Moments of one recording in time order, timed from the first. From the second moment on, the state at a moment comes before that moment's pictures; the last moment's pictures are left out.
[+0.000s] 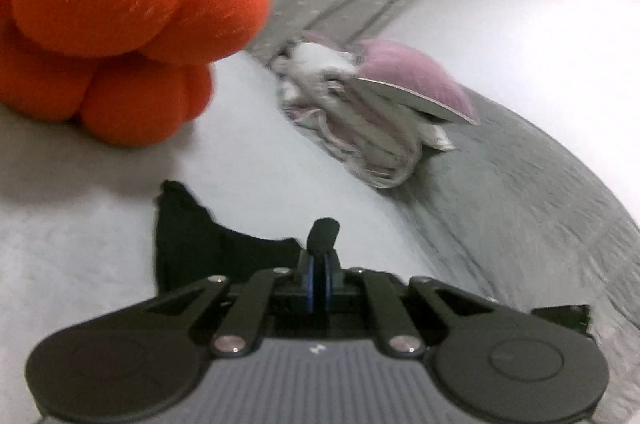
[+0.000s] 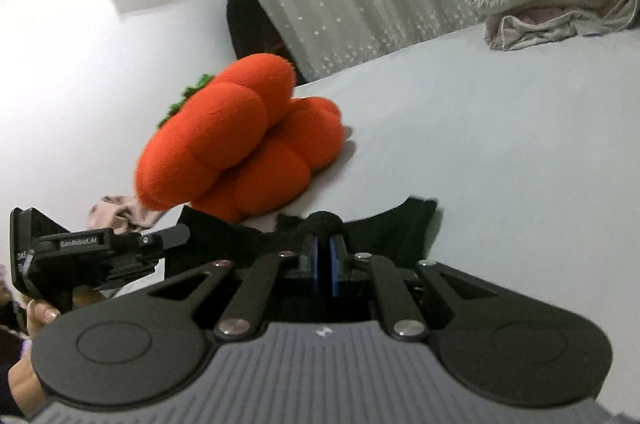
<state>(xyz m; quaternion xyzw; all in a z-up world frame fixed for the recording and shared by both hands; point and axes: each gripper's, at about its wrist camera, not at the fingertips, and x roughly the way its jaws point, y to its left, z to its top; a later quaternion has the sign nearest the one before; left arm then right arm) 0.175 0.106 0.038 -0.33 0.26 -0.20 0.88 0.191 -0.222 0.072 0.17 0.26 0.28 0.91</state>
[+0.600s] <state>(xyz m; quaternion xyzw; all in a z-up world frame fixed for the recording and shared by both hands) 0.206 0.118 -0.019 -0.38 0.29 -0.14 0.87 0.211 -0.205 0.065 0.20 0.21 0.37 0.88</state>
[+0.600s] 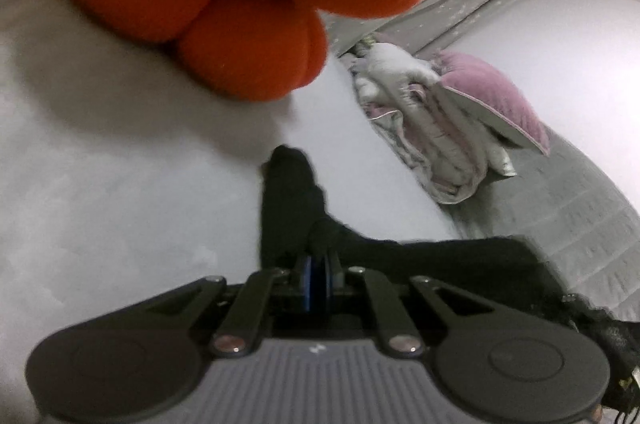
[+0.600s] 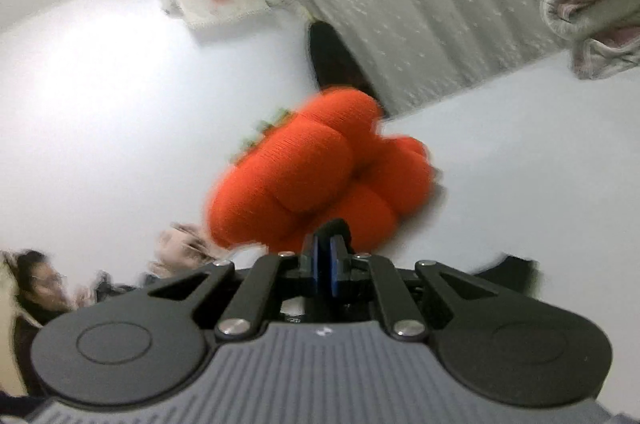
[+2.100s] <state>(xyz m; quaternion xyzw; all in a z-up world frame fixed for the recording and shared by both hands) 0.197 0.101 0.010 -0.26 0.20 -0.07 0.94 0.227 -0.184 0.025 0.10 0.24 0.19 0.95</state>
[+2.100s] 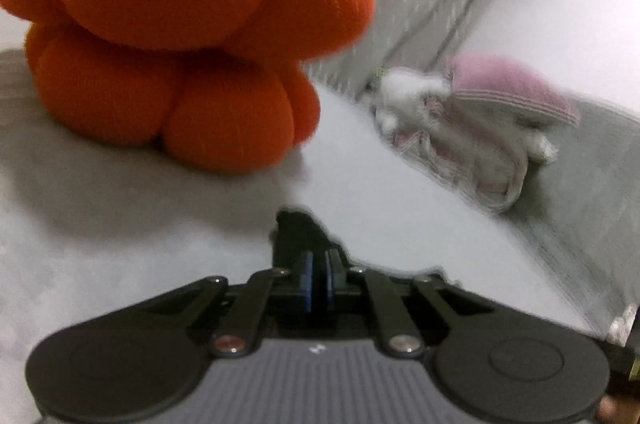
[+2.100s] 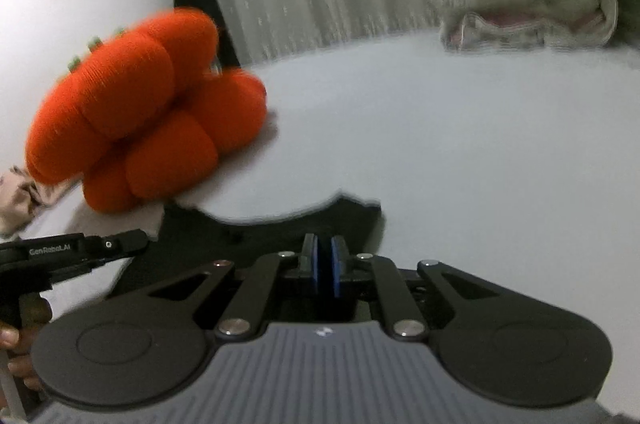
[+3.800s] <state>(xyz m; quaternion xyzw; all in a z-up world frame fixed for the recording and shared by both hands) 0.033 0.042 0.016 -0.28 0.38 0.00 0.88 0.046 -0.254 -0.012 0.41 0.39 0.14 0.81</state>
